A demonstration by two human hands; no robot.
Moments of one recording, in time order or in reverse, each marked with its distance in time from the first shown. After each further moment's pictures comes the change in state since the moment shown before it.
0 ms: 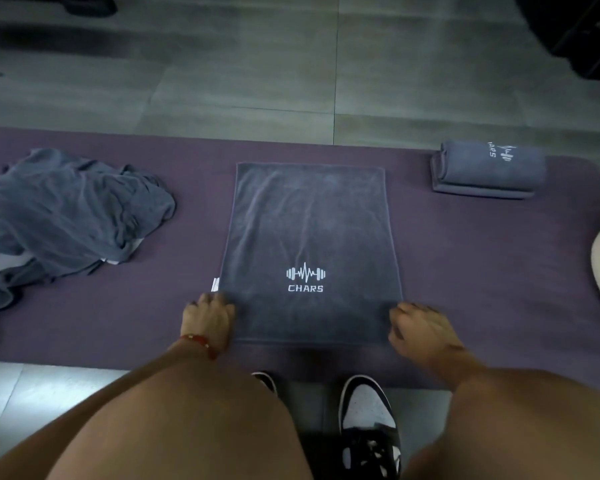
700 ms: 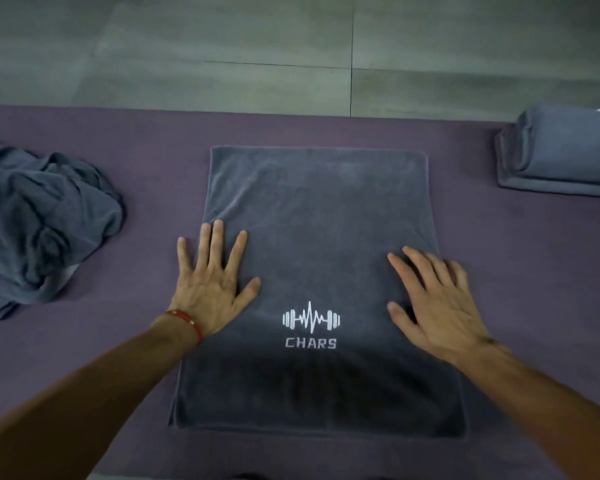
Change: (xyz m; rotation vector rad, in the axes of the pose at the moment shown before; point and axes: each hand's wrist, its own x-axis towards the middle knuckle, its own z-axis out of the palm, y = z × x) left_hand 0.188 -0.011 0.020 -0.102 0.291 0.039; right_hand 0.159 0.026 0.011 -0.015 0.213 -0.107
